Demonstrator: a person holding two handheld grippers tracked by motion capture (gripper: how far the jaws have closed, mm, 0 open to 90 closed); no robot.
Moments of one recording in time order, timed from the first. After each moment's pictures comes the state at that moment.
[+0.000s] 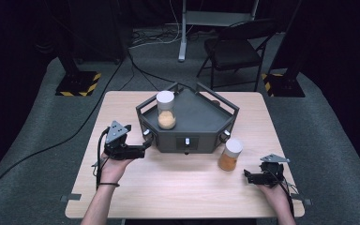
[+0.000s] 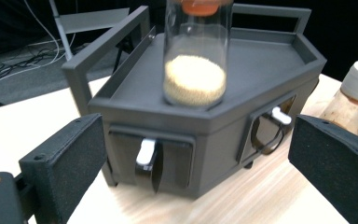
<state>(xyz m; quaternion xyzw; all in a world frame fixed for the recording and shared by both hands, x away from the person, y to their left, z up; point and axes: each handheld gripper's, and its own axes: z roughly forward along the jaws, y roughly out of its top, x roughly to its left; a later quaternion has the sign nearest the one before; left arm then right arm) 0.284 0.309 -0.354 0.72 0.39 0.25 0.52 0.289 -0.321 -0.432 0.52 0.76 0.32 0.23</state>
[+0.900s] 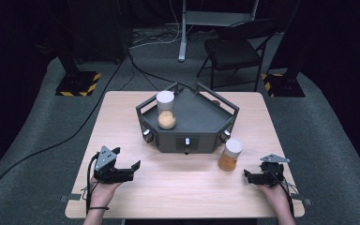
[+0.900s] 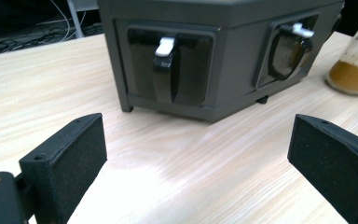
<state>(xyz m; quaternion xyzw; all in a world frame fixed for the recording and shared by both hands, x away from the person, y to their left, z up) 0.245 0.339 -0.414 0.72 0.41 0.25 0.49 0.289 -0.321 -0.432 0.52 0.76 0.32 0.23</state>
